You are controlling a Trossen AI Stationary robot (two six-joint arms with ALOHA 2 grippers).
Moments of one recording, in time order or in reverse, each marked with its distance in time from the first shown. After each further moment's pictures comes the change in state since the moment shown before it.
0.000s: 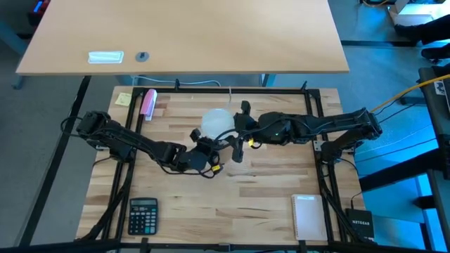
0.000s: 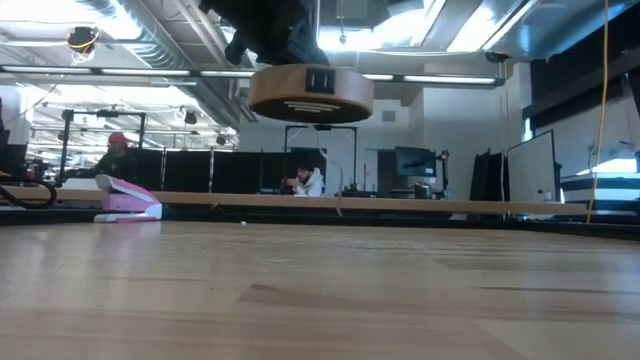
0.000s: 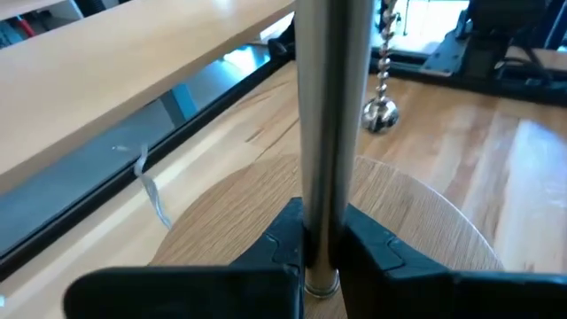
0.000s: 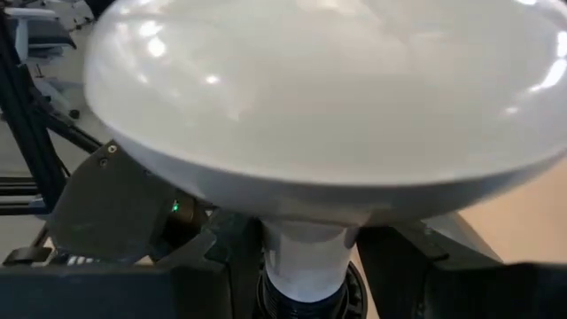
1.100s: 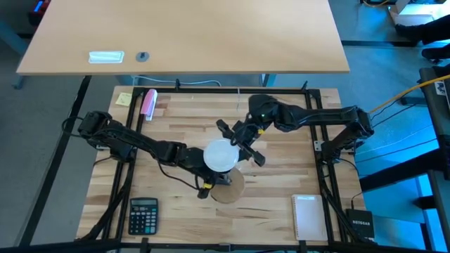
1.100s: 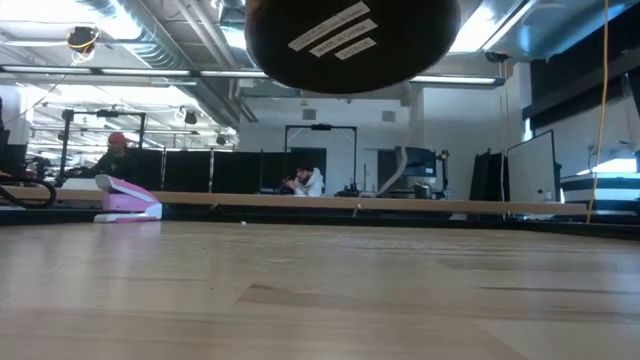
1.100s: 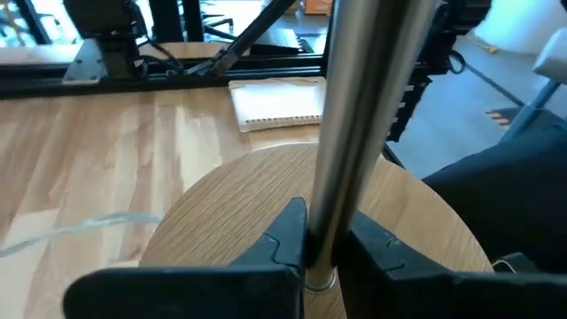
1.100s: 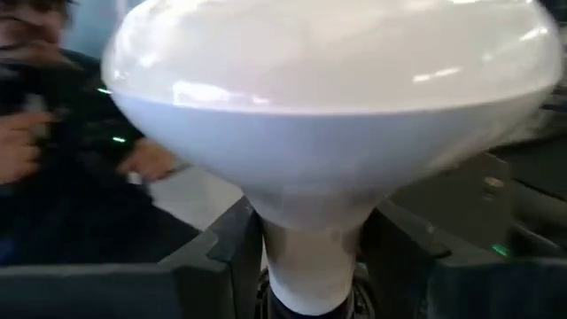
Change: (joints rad) left arm 0.041 0.020 -0.020 0.177 0.933 0.223; right arm -0.153 0.048 -0.002 0.190 -1.145 -0.003
